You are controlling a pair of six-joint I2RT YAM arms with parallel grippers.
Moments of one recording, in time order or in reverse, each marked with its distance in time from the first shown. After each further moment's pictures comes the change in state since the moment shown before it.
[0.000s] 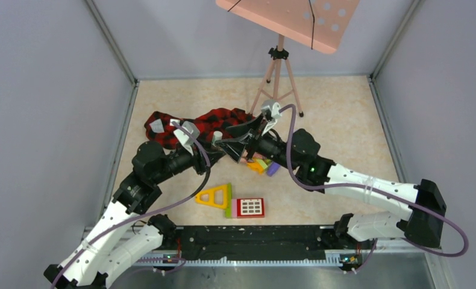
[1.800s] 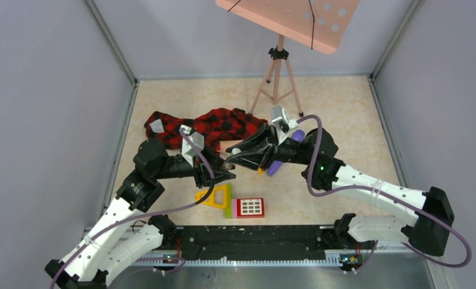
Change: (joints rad) left arm -0.002 0.037 0.000 0.099 0.471 -0.053; right arm -0.089 -0.048 -0.044 0.150 -0.520 0.002
